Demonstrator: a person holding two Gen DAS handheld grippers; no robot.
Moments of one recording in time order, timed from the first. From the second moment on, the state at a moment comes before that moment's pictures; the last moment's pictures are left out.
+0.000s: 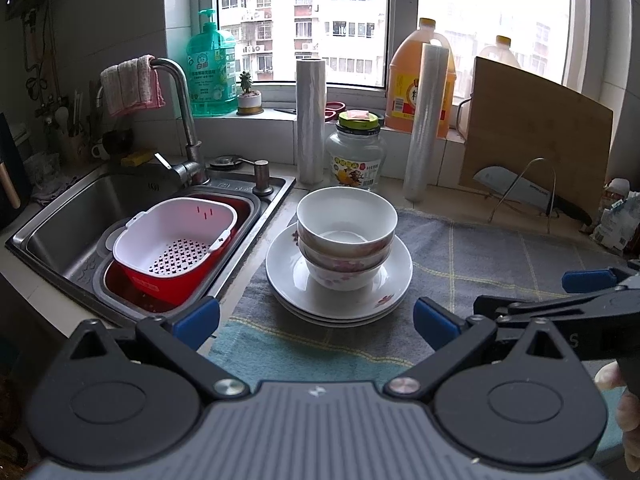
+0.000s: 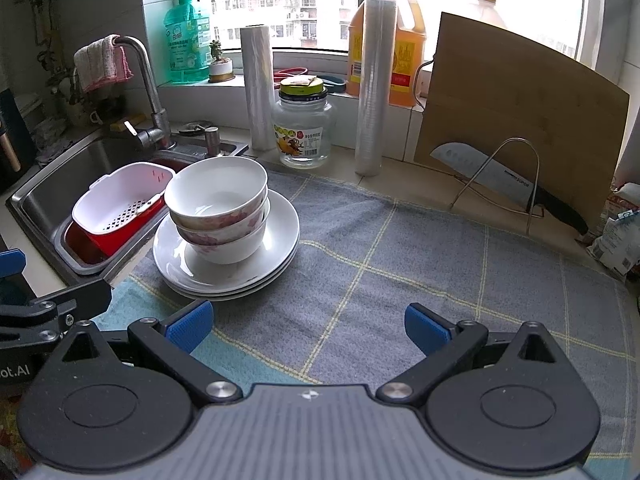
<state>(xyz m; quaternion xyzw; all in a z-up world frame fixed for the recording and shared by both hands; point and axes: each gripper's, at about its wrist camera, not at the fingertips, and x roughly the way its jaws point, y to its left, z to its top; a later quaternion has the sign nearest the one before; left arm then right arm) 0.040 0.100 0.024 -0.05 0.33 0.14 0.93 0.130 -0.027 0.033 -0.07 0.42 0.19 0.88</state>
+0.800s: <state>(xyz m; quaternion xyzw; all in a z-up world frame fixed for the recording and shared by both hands) 0.044 0.105 0.024 -0.05 0.33 0.14 0.93 0.134 -0.027 0.033 -0.07 0.42 0.19 0.88</state>
